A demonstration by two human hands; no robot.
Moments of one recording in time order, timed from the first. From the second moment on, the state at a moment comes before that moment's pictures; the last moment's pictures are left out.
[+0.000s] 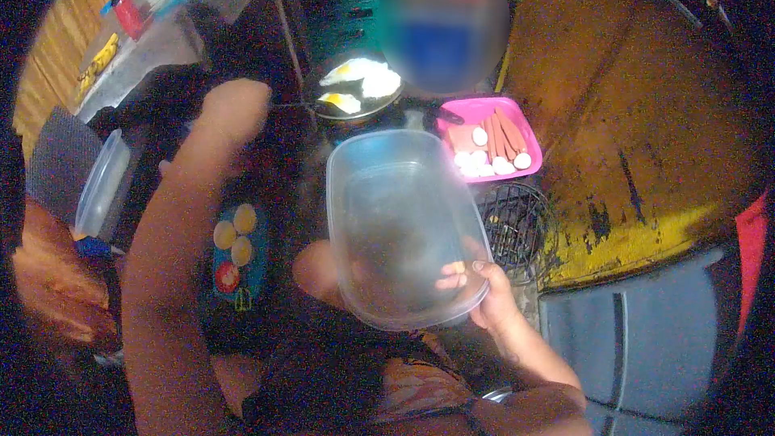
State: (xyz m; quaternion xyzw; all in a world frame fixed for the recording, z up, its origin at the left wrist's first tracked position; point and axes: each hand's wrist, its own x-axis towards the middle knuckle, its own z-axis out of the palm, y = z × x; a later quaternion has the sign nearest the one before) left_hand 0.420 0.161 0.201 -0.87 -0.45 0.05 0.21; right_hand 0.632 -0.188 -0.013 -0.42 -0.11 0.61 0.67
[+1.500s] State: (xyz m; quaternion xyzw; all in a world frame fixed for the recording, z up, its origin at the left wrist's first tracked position) left_hand 0.392 0.155 0.156 -0.84 -0.53 -0.07 0.09; right_hand 0.634 -0.186 -0.003 -0.41 -0.12 0.60 0.67
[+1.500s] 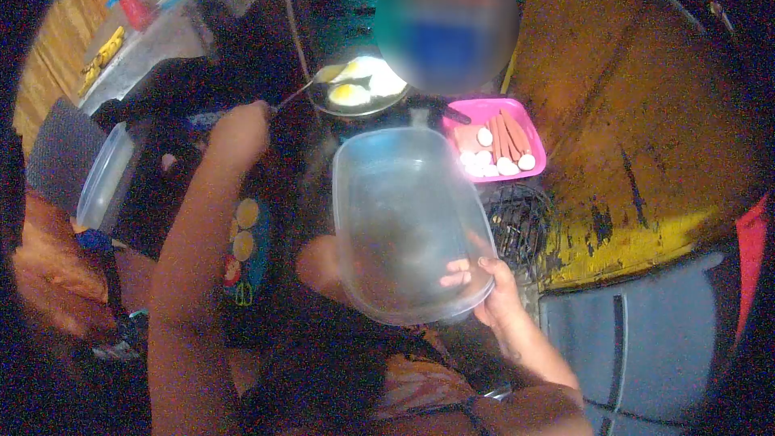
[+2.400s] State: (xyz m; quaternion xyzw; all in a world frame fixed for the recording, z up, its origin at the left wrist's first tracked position) left_hand 0.374 0.205 0.191 -0.87 -0.49 0.02 0.03; right_hand 0.635 -0.176 0.002 -0.41 -0.10 0.61 0.67
